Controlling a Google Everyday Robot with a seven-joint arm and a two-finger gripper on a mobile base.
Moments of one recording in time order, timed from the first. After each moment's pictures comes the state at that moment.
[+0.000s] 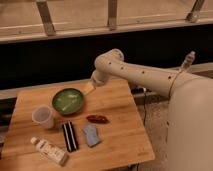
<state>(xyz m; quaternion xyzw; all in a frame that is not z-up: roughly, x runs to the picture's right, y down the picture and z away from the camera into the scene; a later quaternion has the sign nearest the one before) -0.061 -0.005 0.813 -0.27 -0.04 0.47 0.84</state>
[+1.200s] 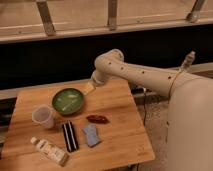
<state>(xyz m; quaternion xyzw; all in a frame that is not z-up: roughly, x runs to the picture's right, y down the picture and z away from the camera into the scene) -0.061 -0.004 0.814 -0.27 -0.04 0.47 0.84</state>
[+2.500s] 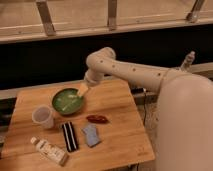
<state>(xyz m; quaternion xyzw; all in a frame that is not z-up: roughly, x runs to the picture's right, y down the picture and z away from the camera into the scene) -0.115 0.007 0.807 -0.30 -0.04 0.39 0.87</state>
